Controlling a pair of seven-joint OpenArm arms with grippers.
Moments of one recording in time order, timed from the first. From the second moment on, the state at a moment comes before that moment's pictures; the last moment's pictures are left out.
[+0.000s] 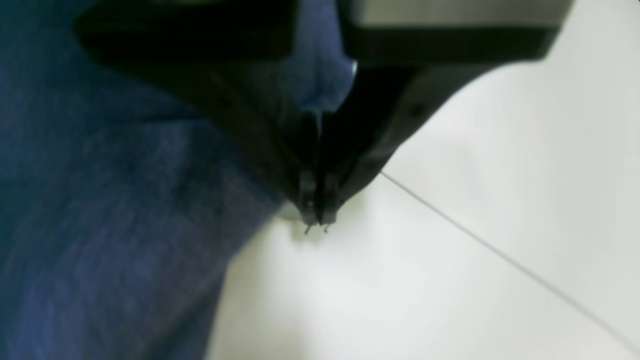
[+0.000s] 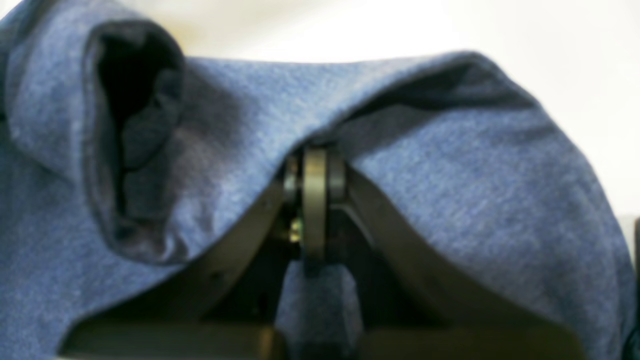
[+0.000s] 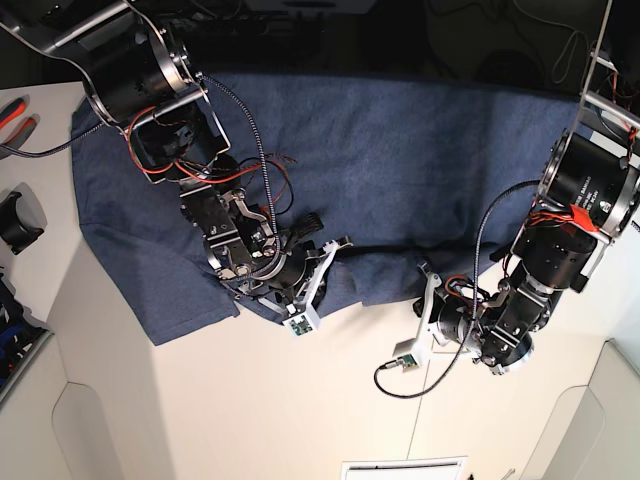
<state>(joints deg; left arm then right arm) -43.2 -15.2 40.0 28.0 -1.6 -39.2 22.1 24.4 -3.1 -25.4 36.9 6.9 12.6 -19.8</state>
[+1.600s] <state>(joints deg) -35.1 -21.5 28.4 43.3 -17.3 -39.1 29.5 24.4 -3.1 -25.4 36.9 6.9 12.6 -19.8</state>
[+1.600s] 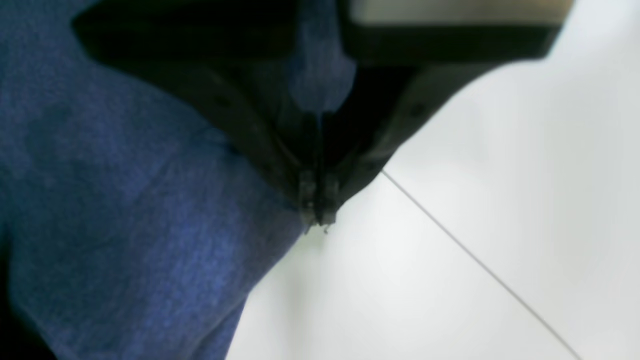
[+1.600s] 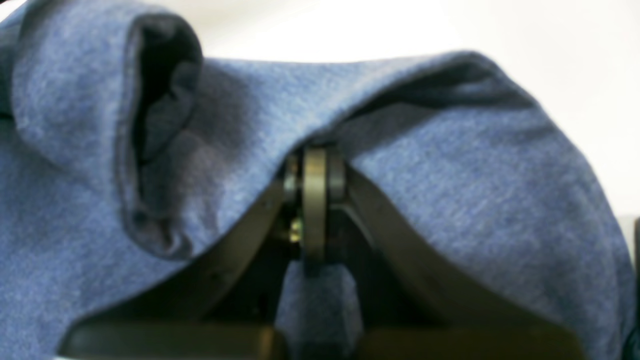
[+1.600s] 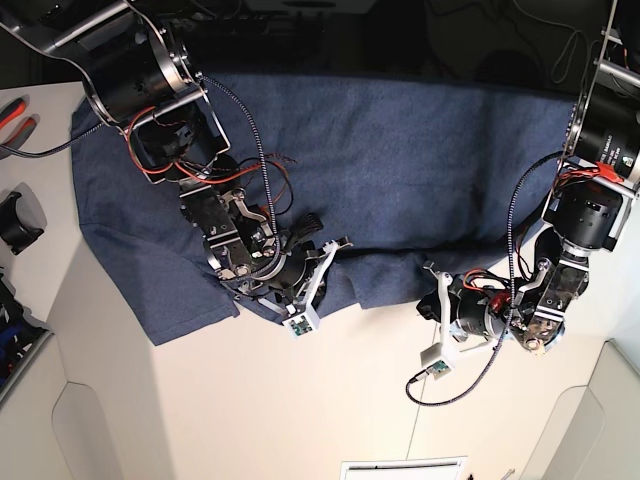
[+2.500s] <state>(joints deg) -37.9 -21.2 26.7 43.6 -59.9 -38.9 62.4 24.4 -3.1 -25.4 36.9 6.9 12.6 -19.8</state>
